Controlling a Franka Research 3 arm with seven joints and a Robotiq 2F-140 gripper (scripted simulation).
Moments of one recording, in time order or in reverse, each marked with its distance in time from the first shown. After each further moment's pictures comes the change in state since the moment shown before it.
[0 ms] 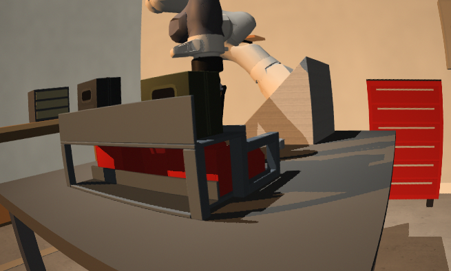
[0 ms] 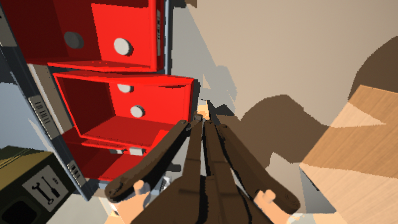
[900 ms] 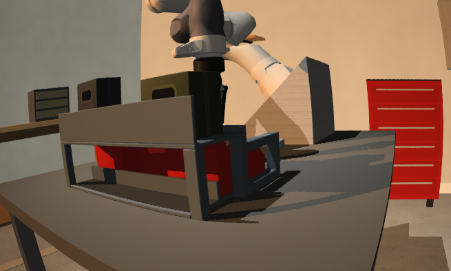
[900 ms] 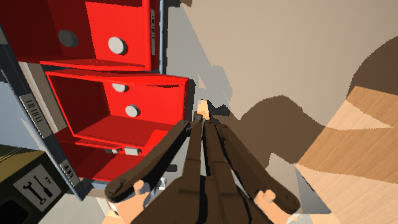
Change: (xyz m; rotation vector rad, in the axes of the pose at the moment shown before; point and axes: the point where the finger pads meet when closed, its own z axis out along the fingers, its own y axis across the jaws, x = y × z) arm 0.001 0.009 0.001 -0.004 0.002 -0.011
